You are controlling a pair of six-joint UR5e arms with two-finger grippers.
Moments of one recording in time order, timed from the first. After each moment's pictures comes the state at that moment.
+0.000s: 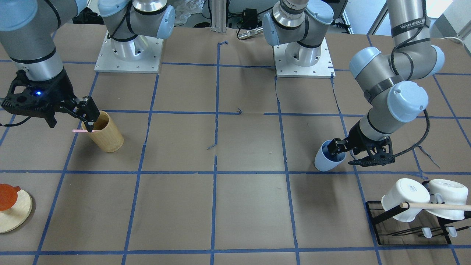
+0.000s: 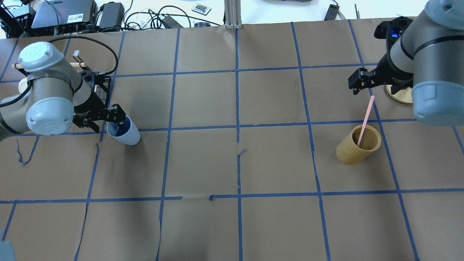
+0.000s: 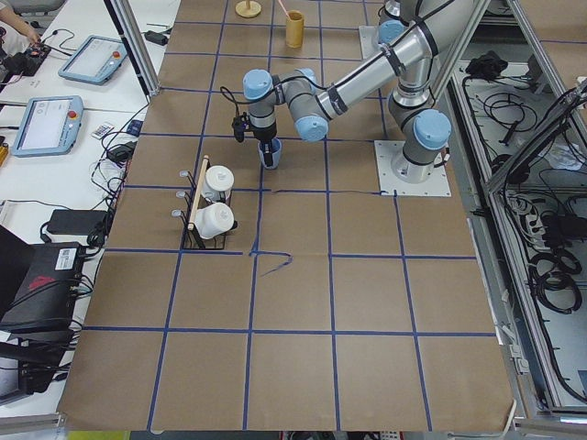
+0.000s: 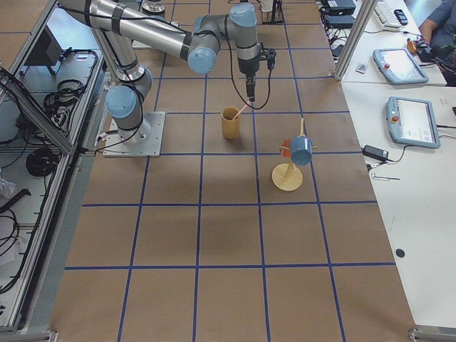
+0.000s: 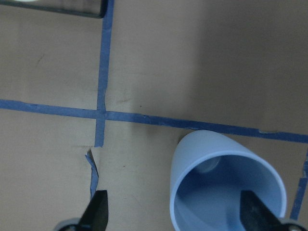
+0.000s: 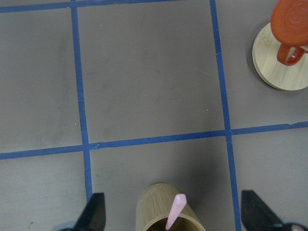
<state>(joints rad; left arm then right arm) -1.27 -1.82 -1.93 -1.03 1.58 0.17 1.37 -1.60 1.94 -2.13 -1.61 -0.12</state>
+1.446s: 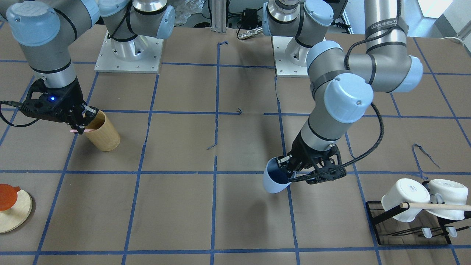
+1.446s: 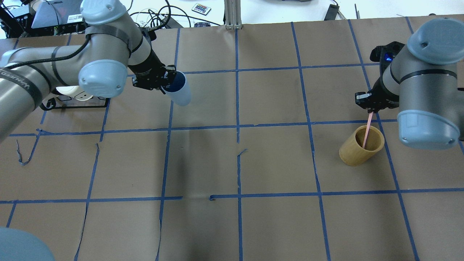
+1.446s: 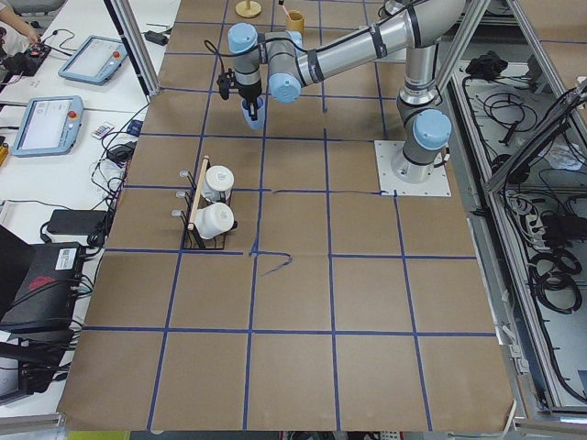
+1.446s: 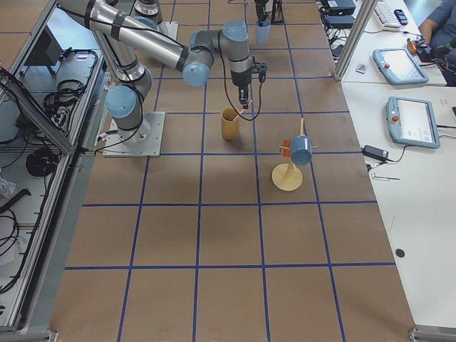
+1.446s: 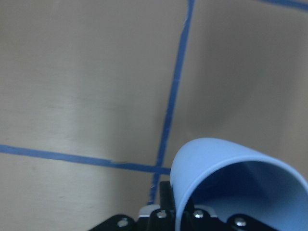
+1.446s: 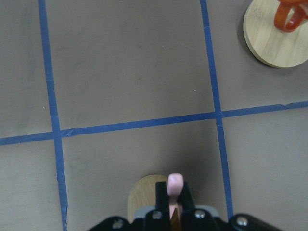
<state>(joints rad) -1.63 -1.91 -1.64 -1.06 1.49 -0.31 1.37 -1.61 2.04 -2.21 -1.67 -0.11</state>
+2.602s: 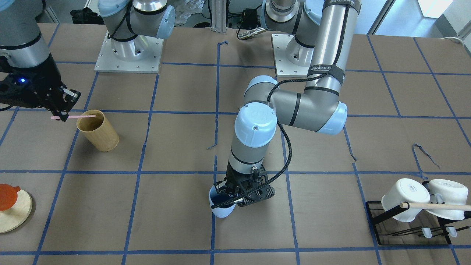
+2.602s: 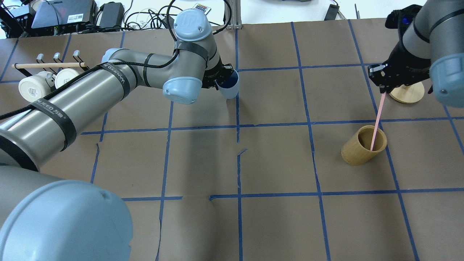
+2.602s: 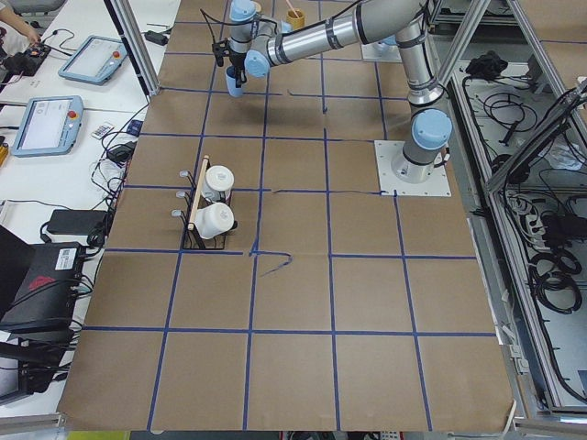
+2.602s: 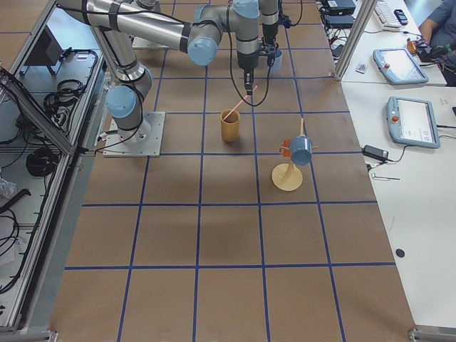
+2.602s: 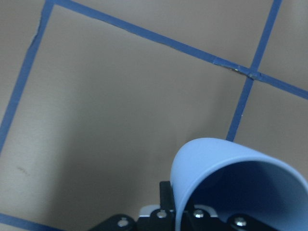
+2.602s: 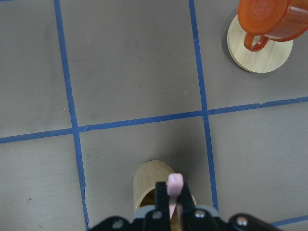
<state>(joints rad) -1.83 -2.13 -1.52 -0.86 1.54 -0.60 1.37 -1.62 1.77 -1.87 -1.66 -0.09</state>
